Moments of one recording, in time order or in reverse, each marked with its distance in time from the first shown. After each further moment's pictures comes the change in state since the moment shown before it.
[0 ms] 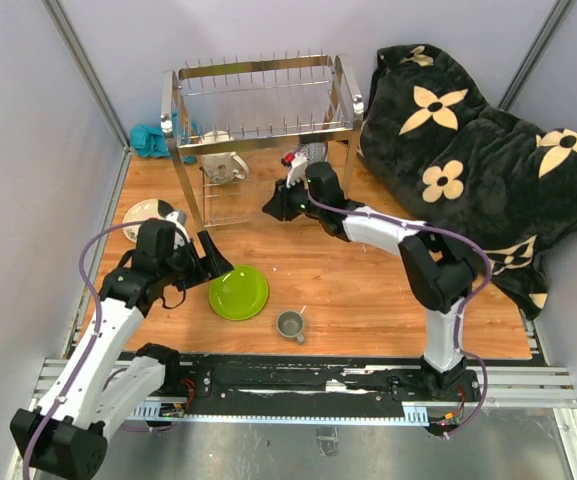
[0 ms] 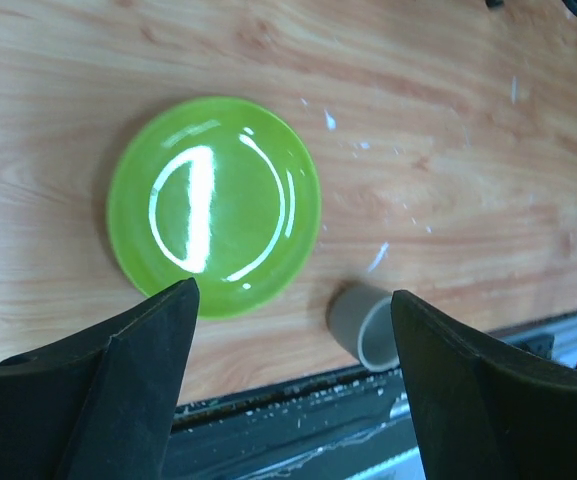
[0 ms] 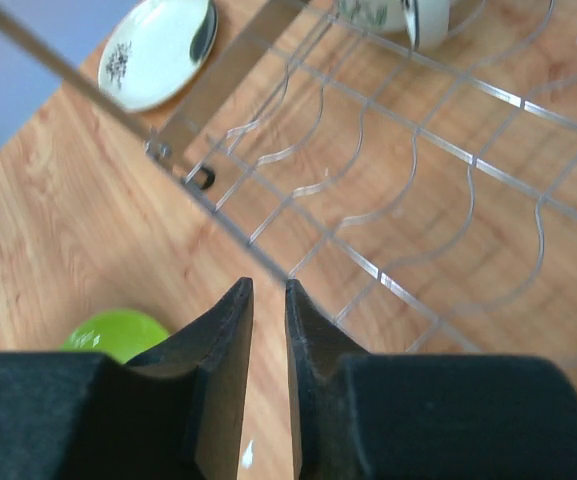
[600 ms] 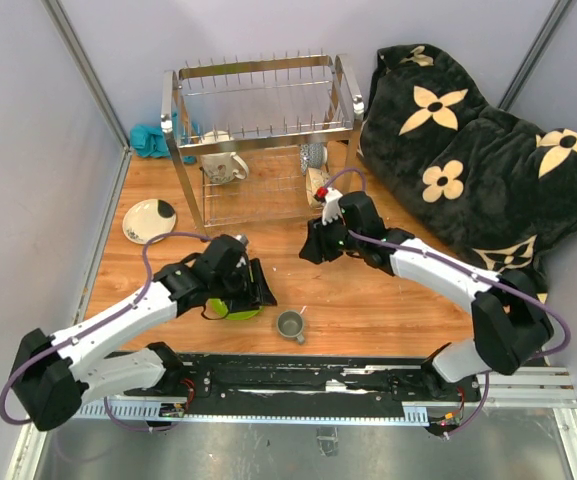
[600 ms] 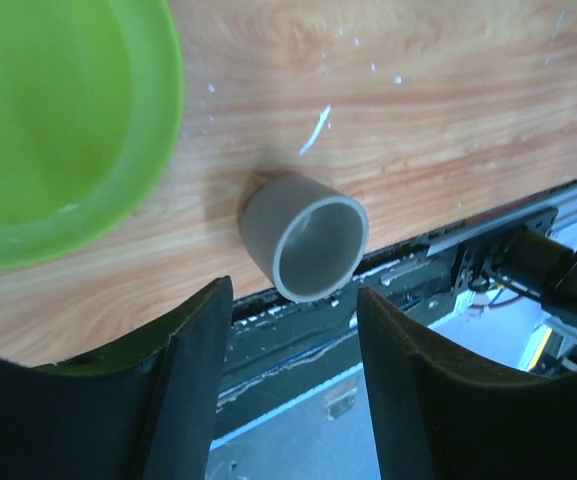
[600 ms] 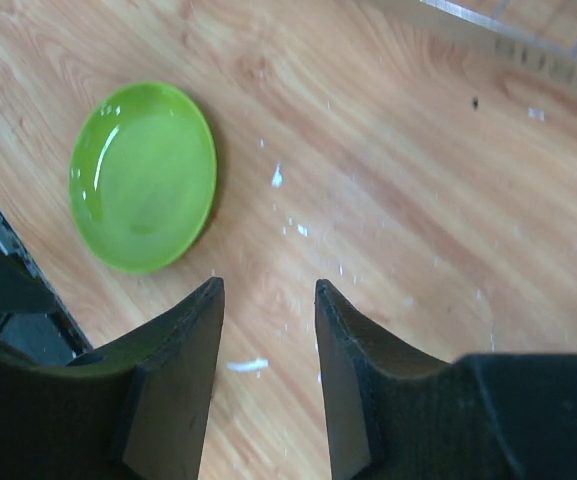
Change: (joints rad) left arm -0.496 0.187 -0.056 0.135 -0.050 -0.309; right arm 0.001 -0.512 -0.425 -0.377 0.058 -0.016
